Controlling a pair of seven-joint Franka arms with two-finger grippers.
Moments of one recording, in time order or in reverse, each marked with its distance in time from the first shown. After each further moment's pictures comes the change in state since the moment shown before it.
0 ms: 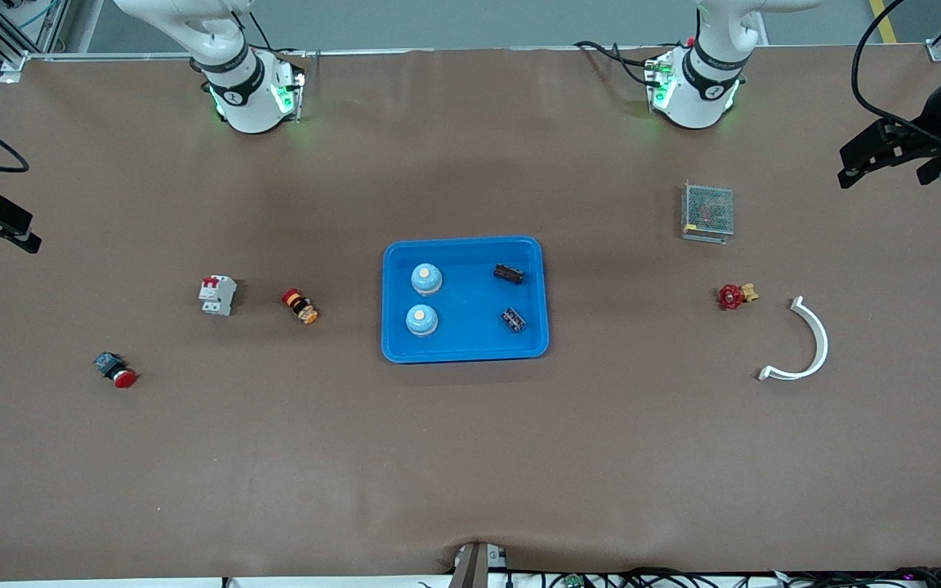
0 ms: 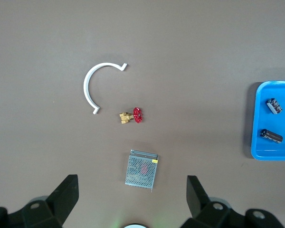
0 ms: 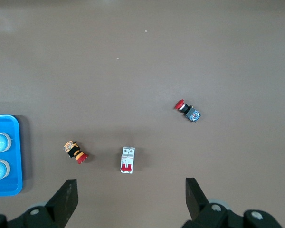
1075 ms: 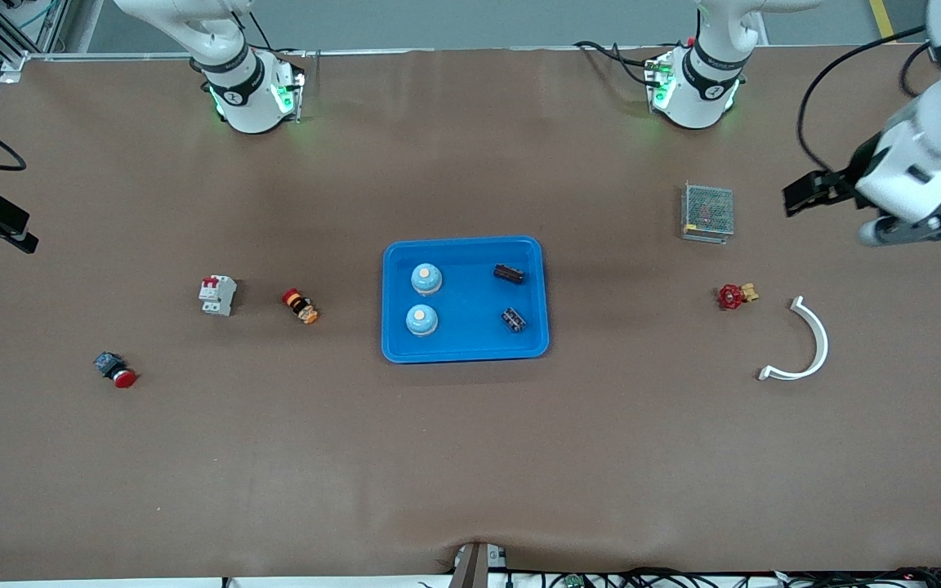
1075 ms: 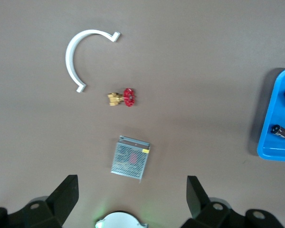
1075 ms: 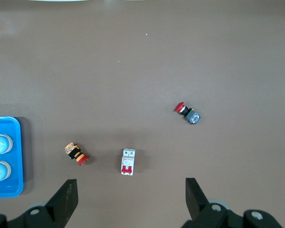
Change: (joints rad) left arm -0.008 0.073 -0.069 -0.151 -0.003 0.074 -0.166; right arm 0.001 0.002 0.004 0.010 0.000 0.000 0.000
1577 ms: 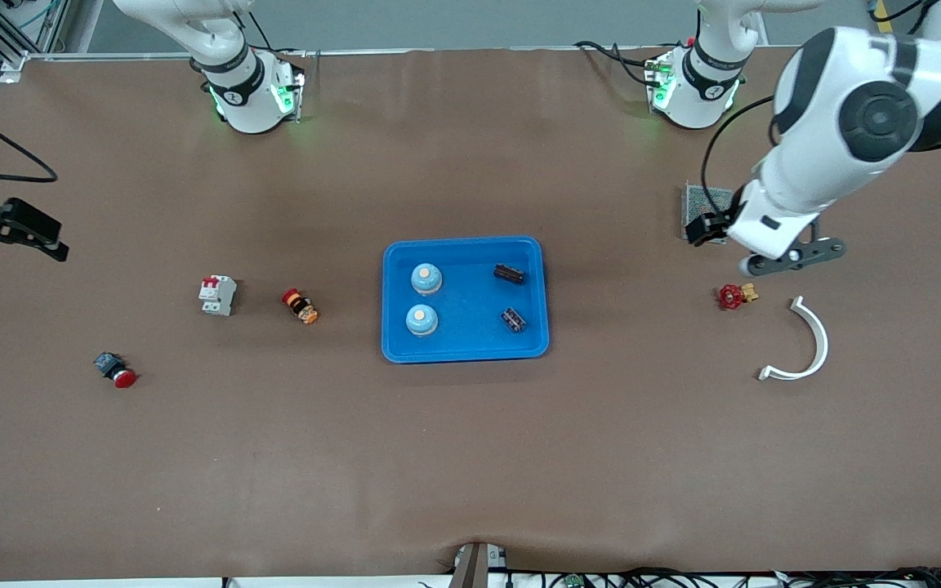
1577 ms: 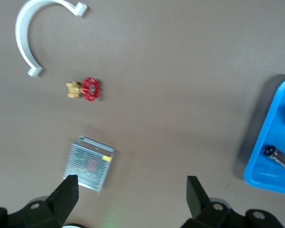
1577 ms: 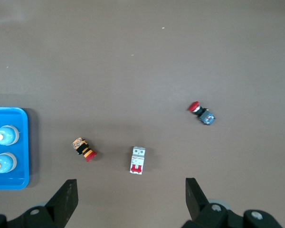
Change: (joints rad) left arm -0.003 0.010 -0.151 -0.268 -0.016 0.283 -0.290; right arm 0.055 0.043 0.008 0.000 0.014 0.000 0.000
